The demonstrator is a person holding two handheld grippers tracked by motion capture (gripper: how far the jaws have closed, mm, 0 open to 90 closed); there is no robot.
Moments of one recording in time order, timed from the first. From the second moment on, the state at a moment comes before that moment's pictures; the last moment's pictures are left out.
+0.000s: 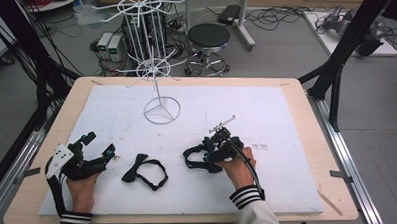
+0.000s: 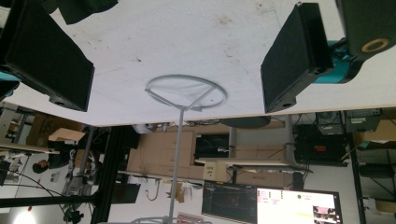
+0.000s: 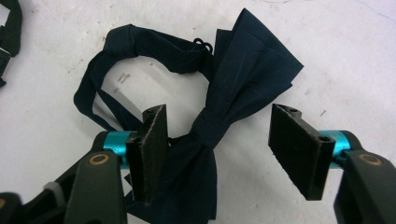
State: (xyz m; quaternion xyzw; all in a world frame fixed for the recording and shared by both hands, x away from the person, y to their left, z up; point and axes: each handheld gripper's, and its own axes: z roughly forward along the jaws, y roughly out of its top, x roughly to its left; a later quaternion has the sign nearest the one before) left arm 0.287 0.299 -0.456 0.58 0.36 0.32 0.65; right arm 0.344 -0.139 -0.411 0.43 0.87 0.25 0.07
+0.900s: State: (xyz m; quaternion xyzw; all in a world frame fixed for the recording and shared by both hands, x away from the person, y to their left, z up) left arm 0.287 0.299 -0.456 0.58 0.36 0.32 0.66; right arm 0.349 -0.128 -0.415 0.46 0.86 0.21 0.03
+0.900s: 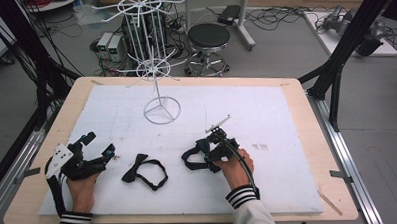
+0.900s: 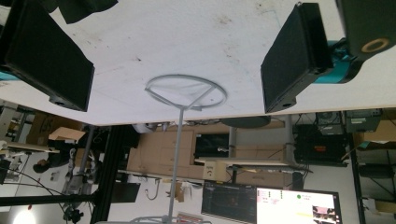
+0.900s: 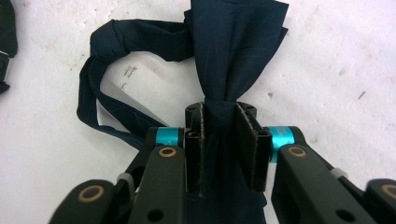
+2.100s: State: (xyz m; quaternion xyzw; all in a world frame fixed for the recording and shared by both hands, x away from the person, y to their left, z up) left arm 0.287 0.299 -0.456 0.58 0.36 0.32 0.65; right arm 0.342 -0.144 -0.380 0.40 0.83 0.39 0.06
